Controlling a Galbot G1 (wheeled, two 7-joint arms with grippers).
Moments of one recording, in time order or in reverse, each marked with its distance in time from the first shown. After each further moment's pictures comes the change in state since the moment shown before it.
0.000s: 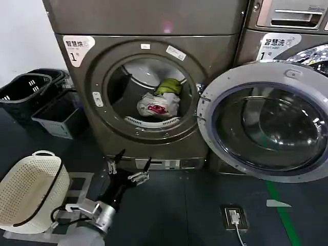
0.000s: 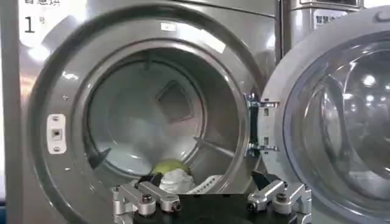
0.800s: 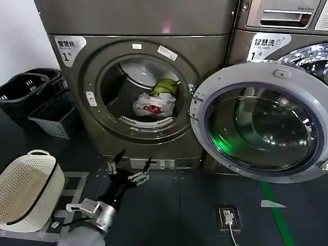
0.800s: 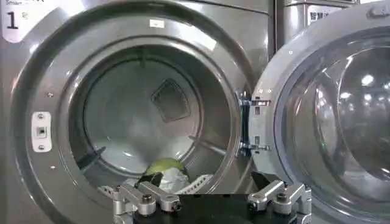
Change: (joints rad) left arm 0.004 0.000 0.004 0.000 0.025 0.011 -0.056; right arm 0.003 -0.013 -0.005 0.005 0.010 0.057 0.024
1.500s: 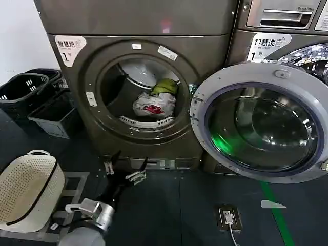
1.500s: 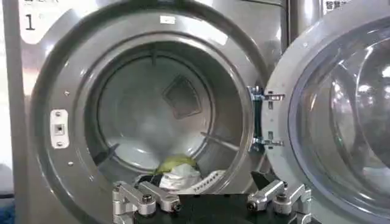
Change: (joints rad) left arm -0.003 -0.010 0.008 -0.003 -0.011 -0.012 -0.031; right arm 0.008 0.002 -0.012 0.012 0.019 0.032 -0.005
